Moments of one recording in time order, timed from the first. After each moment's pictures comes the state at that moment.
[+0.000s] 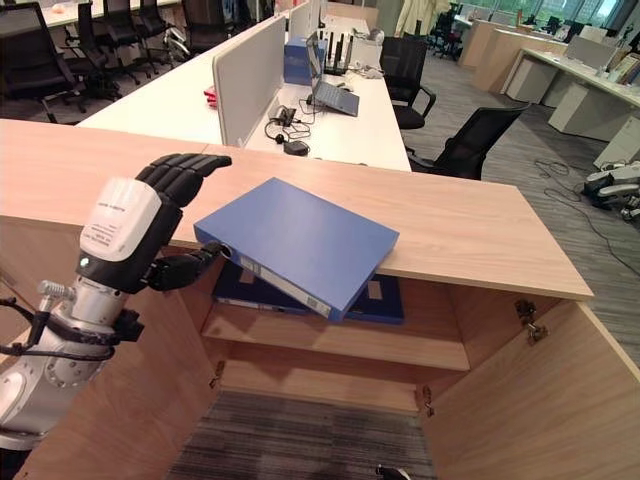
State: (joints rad) left arm -0.11 0.88 -0.13 -0.41 0.53 -0.11 0.25; right arm -0.10 -0.13 0.24 1.37 0.09 0.01 -0.08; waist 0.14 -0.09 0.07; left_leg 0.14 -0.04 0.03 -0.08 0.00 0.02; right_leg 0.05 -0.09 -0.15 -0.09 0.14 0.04
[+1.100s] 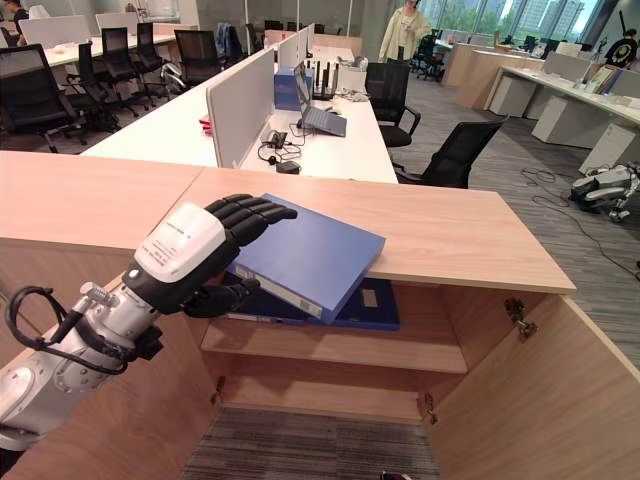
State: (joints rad) left arm -0.13 0.97 -0.24 -0.48 0.47 -0.15 0.10; right arm -0.10 -0.15 0.26 1.38 0.10 0.02 -0.07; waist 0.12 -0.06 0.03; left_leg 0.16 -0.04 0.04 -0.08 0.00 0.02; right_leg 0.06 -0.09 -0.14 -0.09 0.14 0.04
